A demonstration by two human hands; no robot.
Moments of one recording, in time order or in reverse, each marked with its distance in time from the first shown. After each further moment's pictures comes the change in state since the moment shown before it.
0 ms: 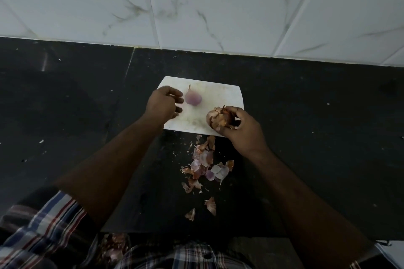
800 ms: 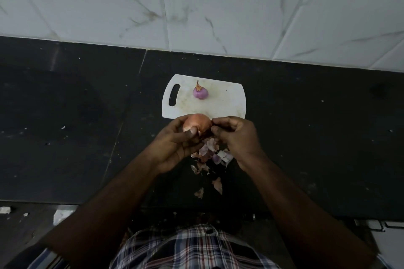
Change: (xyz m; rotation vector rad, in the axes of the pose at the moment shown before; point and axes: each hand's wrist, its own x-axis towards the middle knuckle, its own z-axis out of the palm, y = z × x) left_hand -0.114 -0.075 -0.021 -0.770 -0.563 -0.104; right_hand -0.078 -0.034 0.024 0.482 -0.040 0.061
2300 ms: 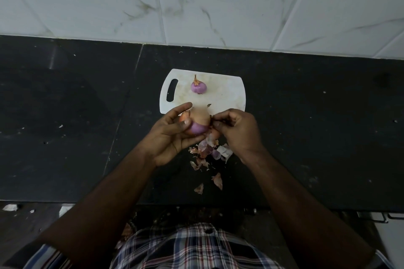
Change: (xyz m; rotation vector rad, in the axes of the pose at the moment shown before) left_hand -0.001 0.011 0.007 -0.133 -0.059 0.031; right_hand 0.004 0.002 -0.004 -0.213 0.042 -0.137
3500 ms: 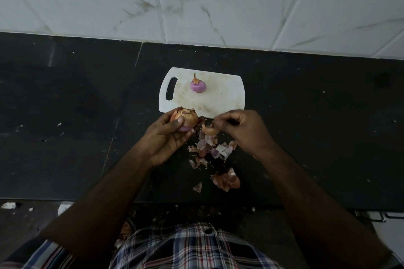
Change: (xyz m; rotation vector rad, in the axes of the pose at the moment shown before) left_hand 0.007 -0.007 -0.027 -0.031 0.079 -0.004; right_hand 0.002 -0.005 -0.028 -0.128 -0.190 -0.033
